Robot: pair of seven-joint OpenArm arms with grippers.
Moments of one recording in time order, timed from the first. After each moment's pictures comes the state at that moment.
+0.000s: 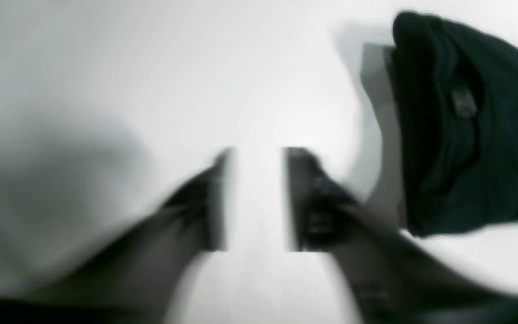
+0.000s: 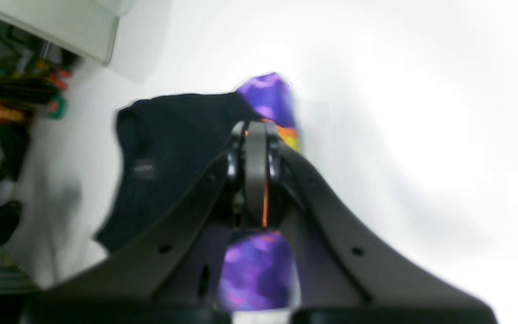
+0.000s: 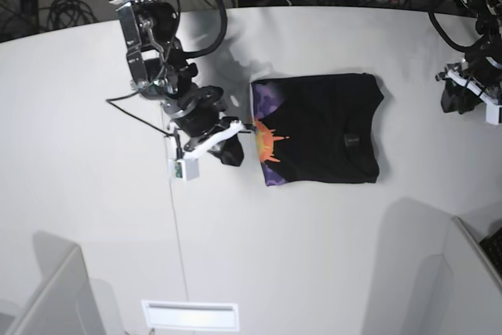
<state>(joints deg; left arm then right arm) 17.2 -19.2 -45.4 101.0 -42.3 -32.8 62.2 -4.5 3.1 -16.2 99.9 34.6 -8.1 -35.2</state>
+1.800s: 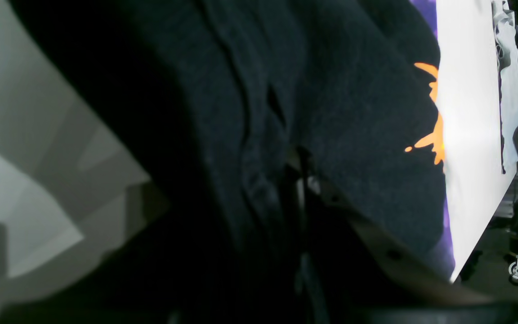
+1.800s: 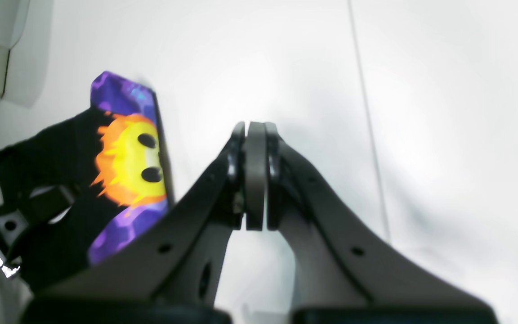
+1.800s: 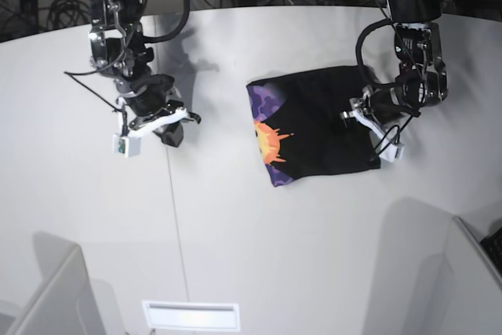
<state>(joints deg) 0.1 -14.6 -14.3 72.1 -49.4 -24.1 55.6 -11.9 6.8 -3.3 102.2 34.2 -8.1 -35.6</state>
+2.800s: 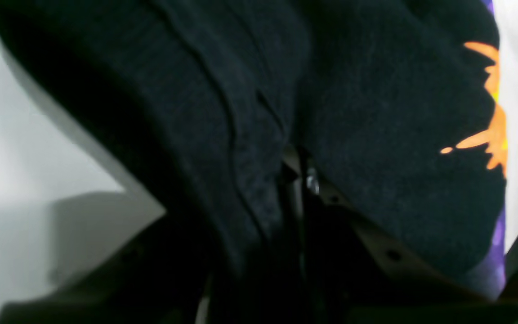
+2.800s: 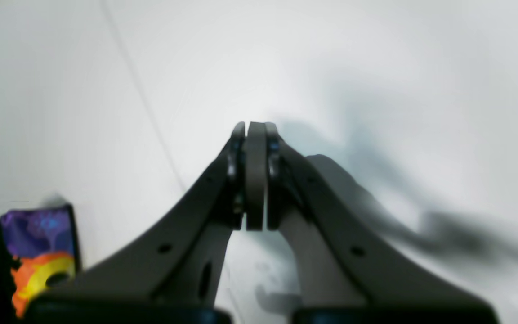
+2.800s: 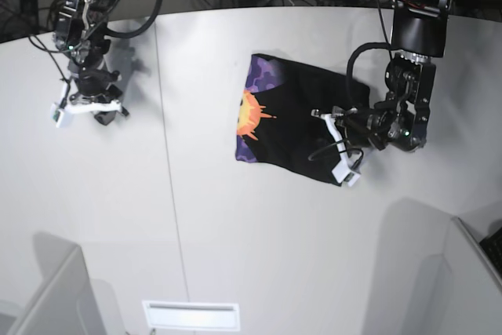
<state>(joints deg) -11.4 -21.3 13.2 73.0 -40.4 -23.9 60.9 -16.0 3.5 19.1 99.6 34.4 -8.1 -35.8</state>
